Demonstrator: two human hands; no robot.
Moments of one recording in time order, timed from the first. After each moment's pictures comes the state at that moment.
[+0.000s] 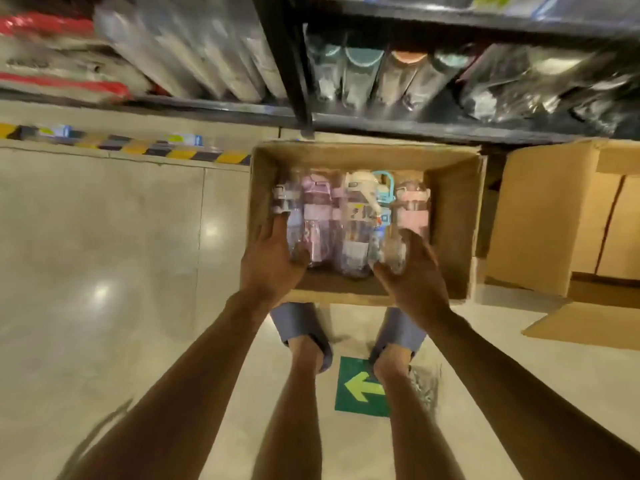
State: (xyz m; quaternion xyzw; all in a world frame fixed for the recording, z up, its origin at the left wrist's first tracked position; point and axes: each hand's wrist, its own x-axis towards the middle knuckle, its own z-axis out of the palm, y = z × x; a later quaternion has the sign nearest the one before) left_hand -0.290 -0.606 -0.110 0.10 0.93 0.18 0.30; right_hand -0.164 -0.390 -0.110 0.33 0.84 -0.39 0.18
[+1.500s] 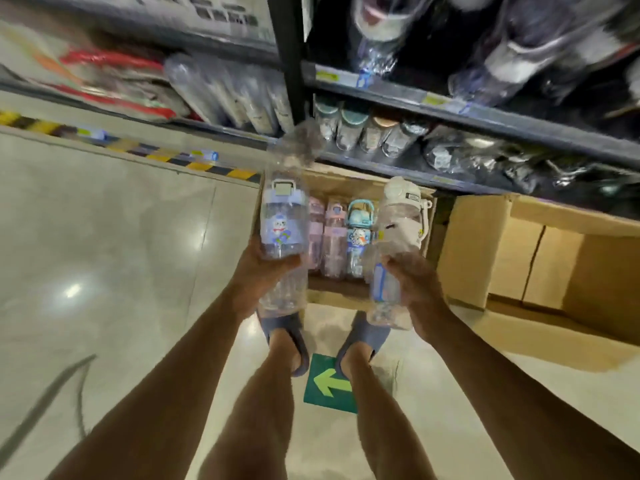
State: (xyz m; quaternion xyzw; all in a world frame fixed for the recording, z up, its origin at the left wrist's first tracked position) left_hand -0.268 -0.613 0.008 -0.16 0.70 0.58 0.38; right_hand -0.158 -0.356 0.015 0.49 0.59 -0.64 0.12
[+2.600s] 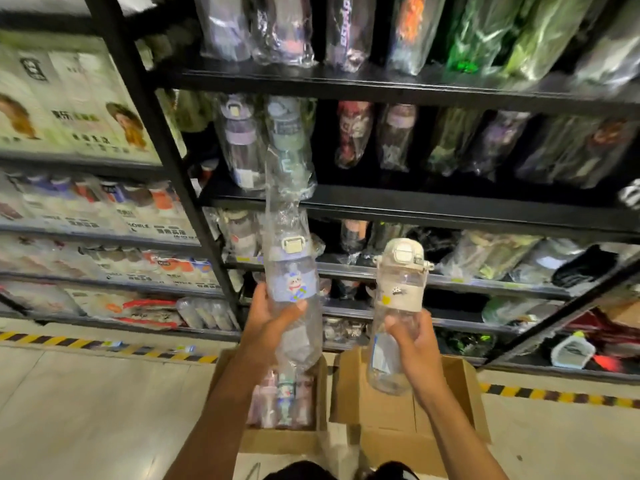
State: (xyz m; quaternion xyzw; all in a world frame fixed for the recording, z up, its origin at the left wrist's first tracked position) left_hand -0.124 -0.390 0.560 0.04 0.62 0.75 0.20; right_hand 0.012 -0.174 0.551 0.30 0.68 -0.65 -0.16
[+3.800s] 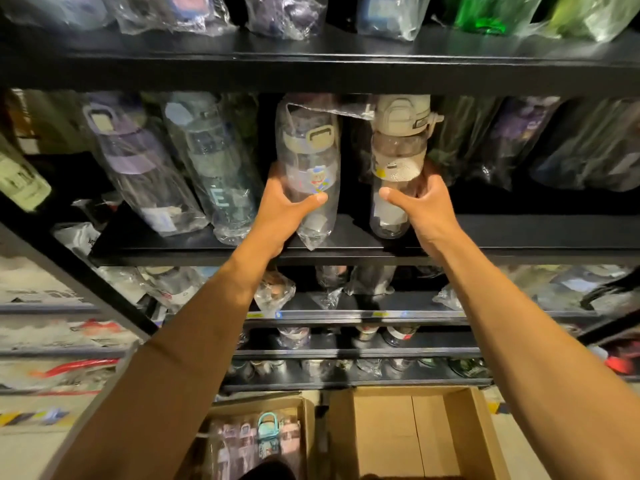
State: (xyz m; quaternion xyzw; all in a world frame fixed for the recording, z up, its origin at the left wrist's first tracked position) left_hand -0.423 -0.144 0.578 0.20 0.72 0.66 0.10; right_hand -0.291 0.067 0.595 0.24 0.72 -0.59 -0.27
